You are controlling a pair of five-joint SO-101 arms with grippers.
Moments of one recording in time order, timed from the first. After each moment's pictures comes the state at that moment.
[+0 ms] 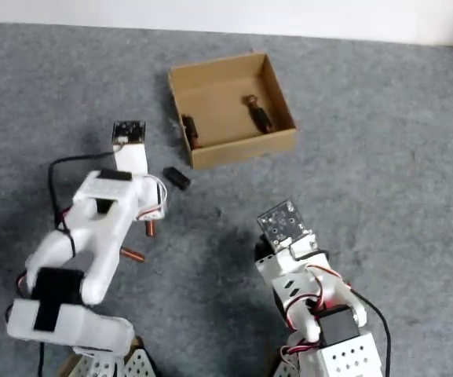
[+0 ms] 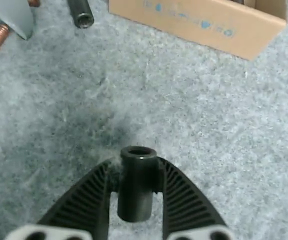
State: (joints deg) left arm -1.0 2.9 38.0 46.1 15.3; right arm -23.8 -94.8 86.9 56.1 17.7
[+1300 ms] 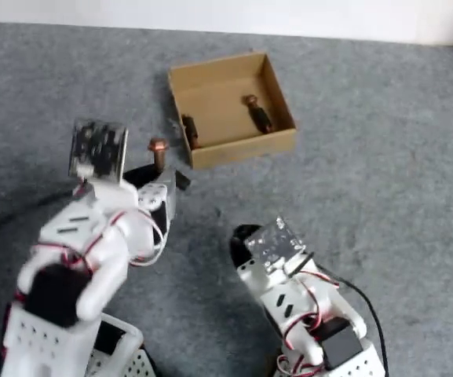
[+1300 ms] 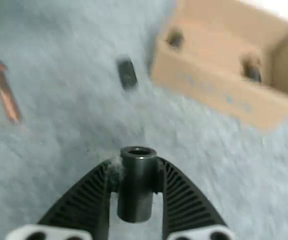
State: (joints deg) left arm 15.3 -67.8 41.3 62.6 15.4; right arm -36.0 -104.8 84.0 55.1 14.4
